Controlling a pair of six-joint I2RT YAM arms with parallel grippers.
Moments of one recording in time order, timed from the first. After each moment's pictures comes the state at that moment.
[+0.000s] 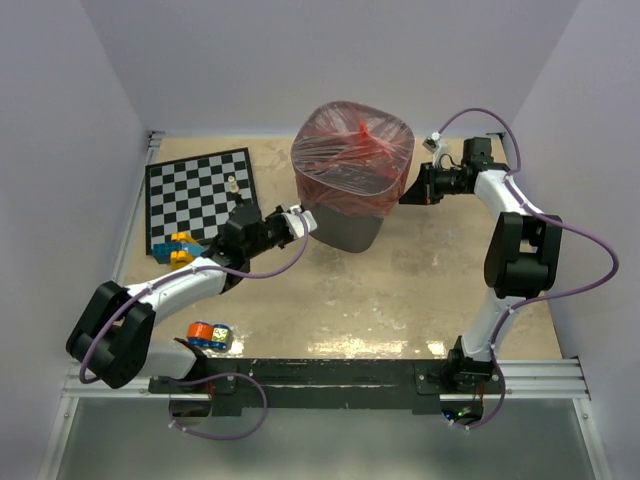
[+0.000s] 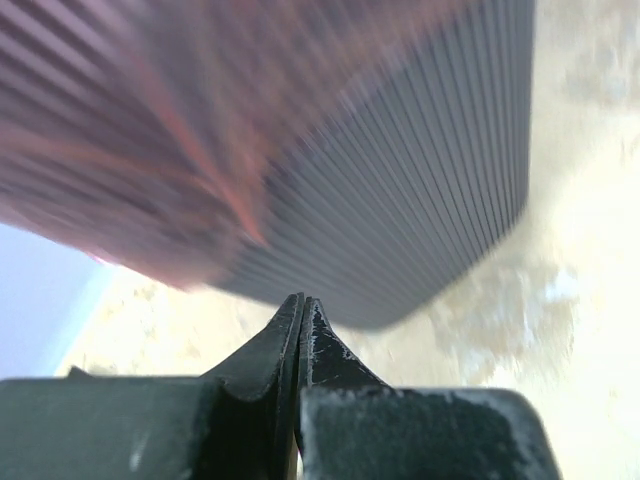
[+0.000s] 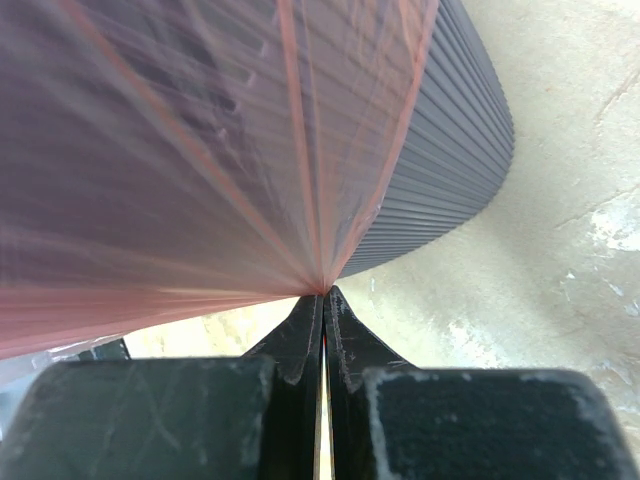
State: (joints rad) left arm -0.56 1.35 0.70 0.46 0.28 0.56; right arm -0.09 1.89 1.45 -0.61 -1.00 -0.23
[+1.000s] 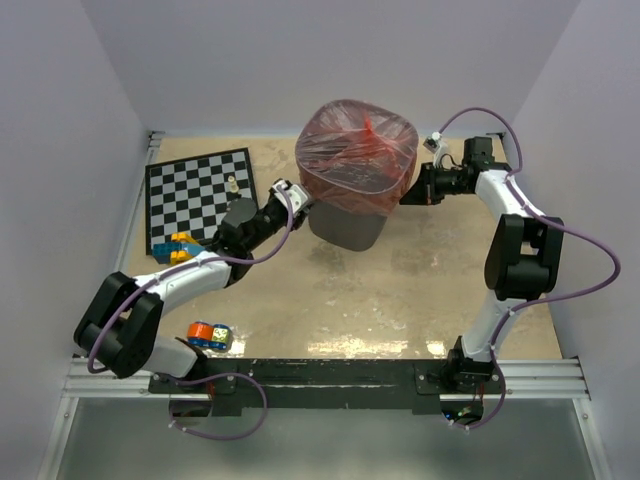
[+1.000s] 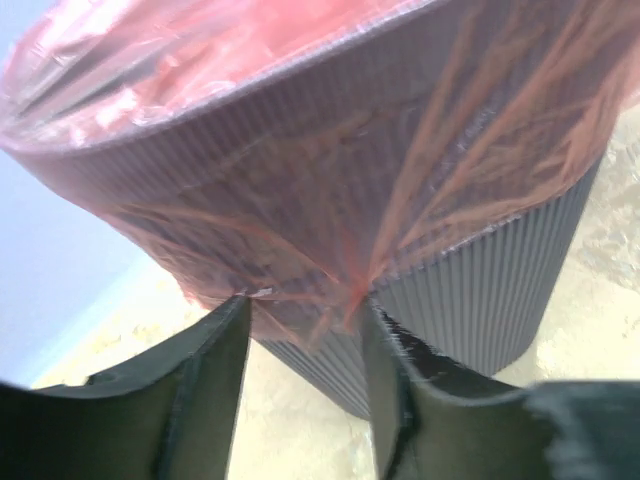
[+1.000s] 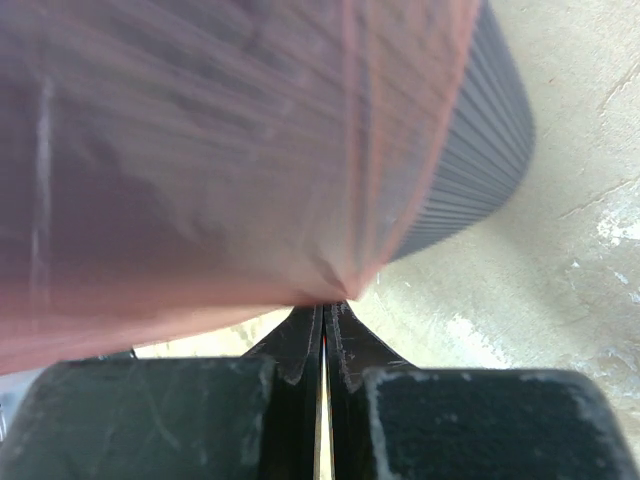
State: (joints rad) left arm -0.56 1.39 0.69 0.72 0.23 0.33; right arm -0.08 1.87 1.45 -0.63 -0.98 -0.23
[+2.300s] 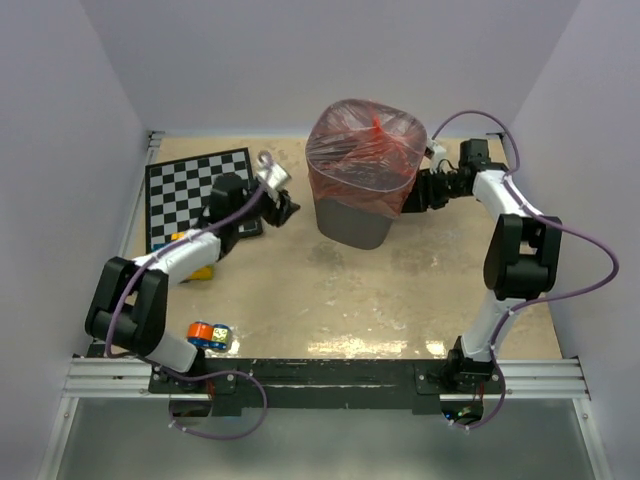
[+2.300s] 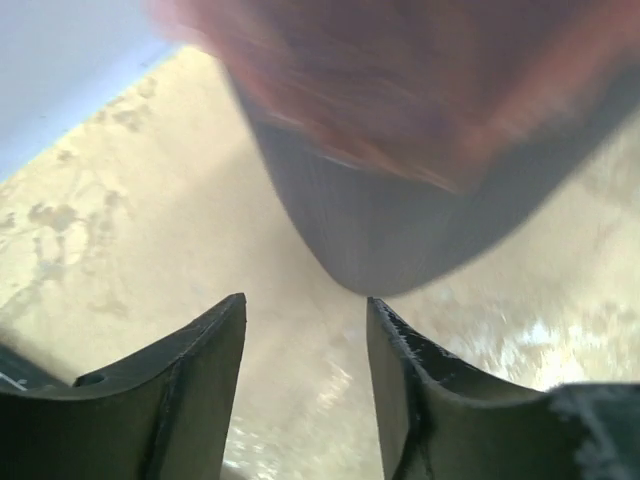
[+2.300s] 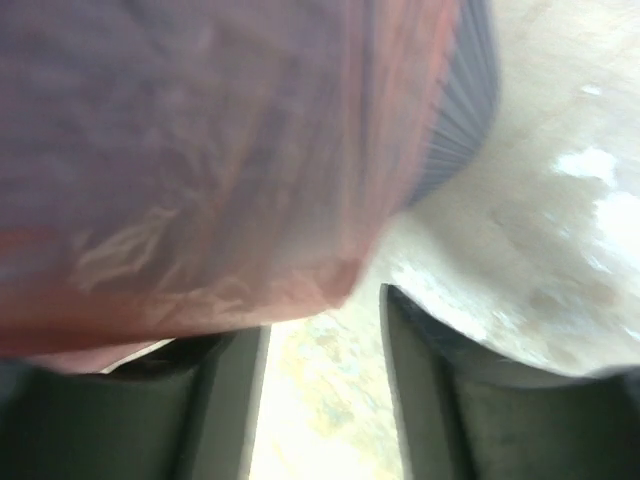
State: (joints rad) left arm -0.39 1.50 0.79 0.42 0.45 0.24; right arm -0.07 1.87 1.44 -0.67 -0.80 -0.29
